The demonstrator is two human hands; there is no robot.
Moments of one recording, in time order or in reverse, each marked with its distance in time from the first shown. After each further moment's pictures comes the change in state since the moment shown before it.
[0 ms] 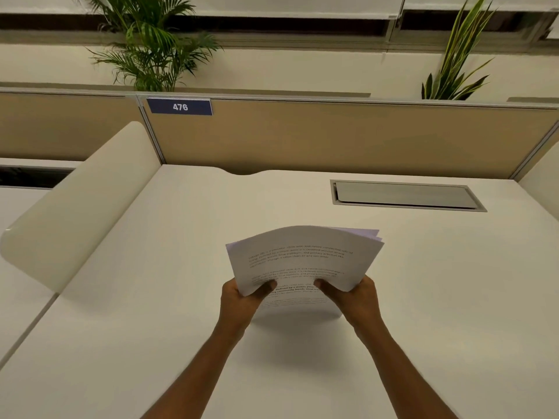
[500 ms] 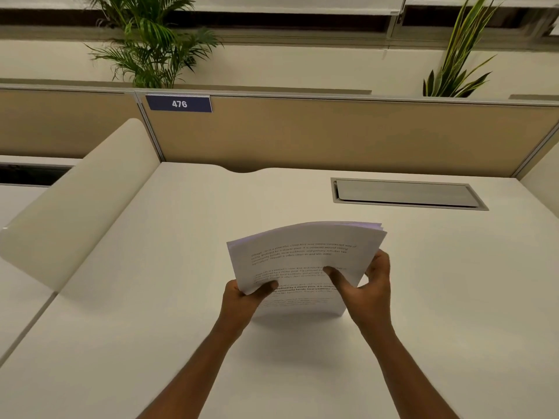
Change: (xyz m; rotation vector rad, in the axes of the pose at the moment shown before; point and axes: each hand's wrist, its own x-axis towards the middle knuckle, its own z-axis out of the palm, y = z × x) left_hand 0.006 -0.006 -0.001 -0.026 -0.077 -0.036; right_hand -0.009 -0.029 -0.002 -0.004 0.179 -0.266
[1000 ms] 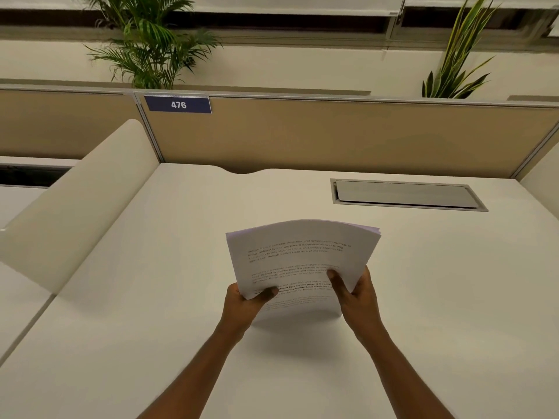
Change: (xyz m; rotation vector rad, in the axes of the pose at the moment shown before) left_hand 0.005 -0.015 -0.002 0.006 -0.021 -0.009; right_hand -0.001 0.039 0.006 0.087 -0.170 0.208
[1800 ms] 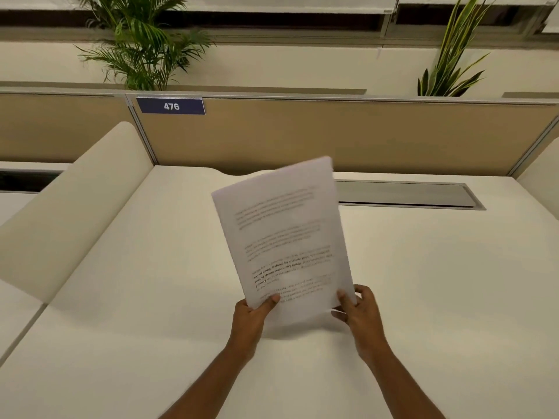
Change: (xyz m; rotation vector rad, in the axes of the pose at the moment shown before) left_hand -0.006 -0.030 0.019 -0.131 0.125 -0.281; right_hand -0.002 0.047 -0.018 0.175 0.090 0.361
